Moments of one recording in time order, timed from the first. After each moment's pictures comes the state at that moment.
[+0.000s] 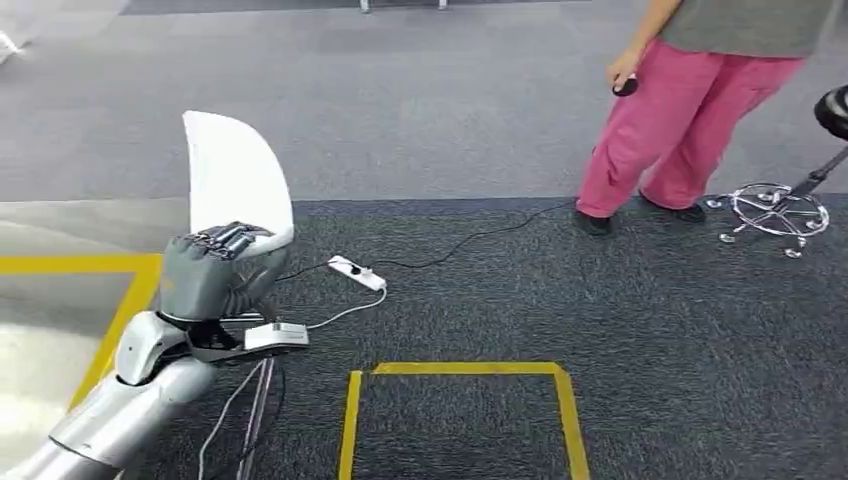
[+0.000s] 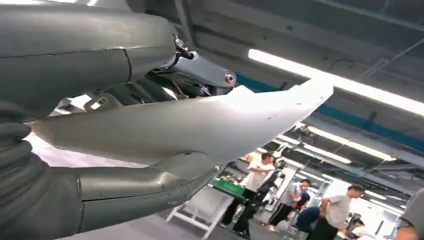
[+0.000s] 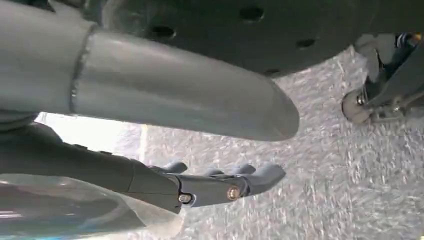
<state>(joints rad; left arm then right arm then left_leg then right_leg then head) -0.23 0.21 -0.32 -1.53 -0.93 0.70 -0.32 -0.02 0.23 -0.74 -0.20 0.85 -0.10 0.15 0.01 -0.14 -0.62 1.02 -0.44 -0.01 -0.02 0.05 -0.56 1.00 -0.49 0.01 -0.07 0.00</state>
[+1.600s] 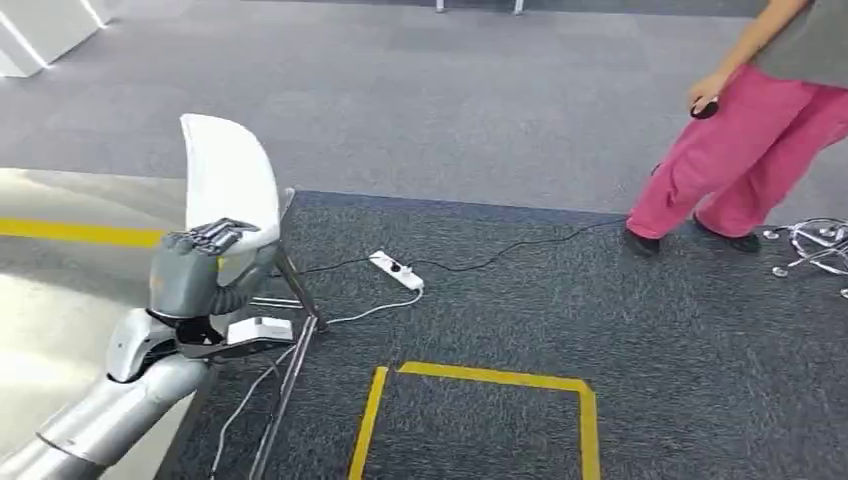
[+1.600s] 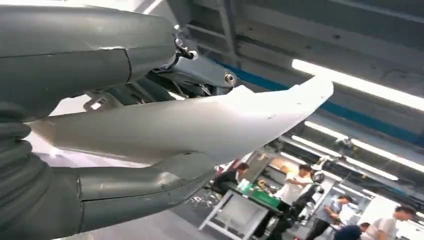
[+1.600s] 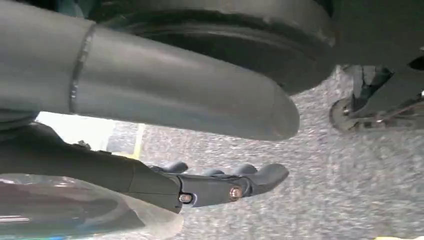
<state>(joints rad) -0.25 0.24 -0.36 -1.53 -0.86 0.70 -0.32 -0.03 0.24 -0.76 -0.20 0.84 -0.11 0.14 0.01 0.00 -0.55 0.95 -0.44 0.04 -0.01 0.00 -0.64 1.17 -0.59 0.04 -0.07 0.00</state>
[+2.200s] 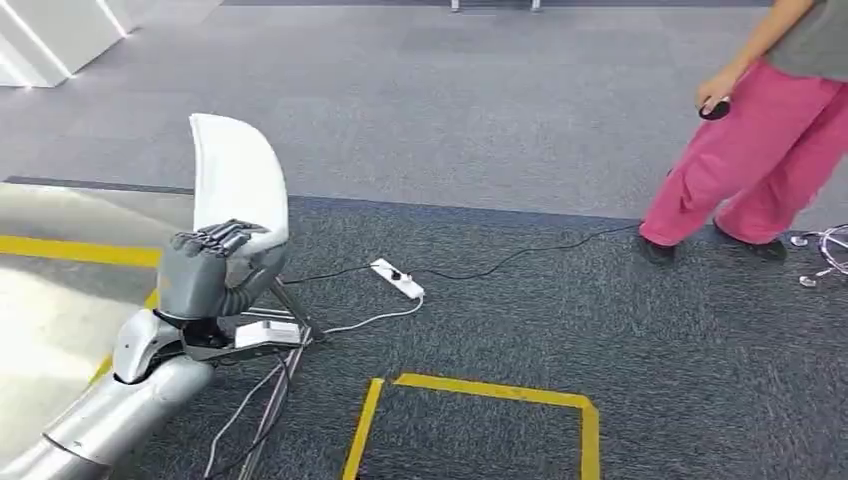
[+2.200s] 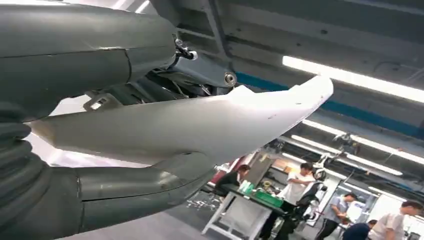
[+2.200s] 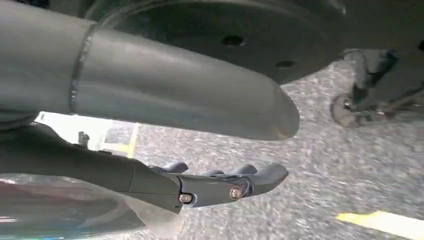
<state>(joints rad) -0.25 0.24 -0.37 -1.54 -0.86 0.70 -0.32 -0.02 0.24 -0.78 -0.20 0.84 -0.12 0.14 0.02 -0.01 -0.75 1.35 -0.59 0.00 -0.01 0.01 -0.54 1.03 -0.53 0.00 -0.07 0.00</state>
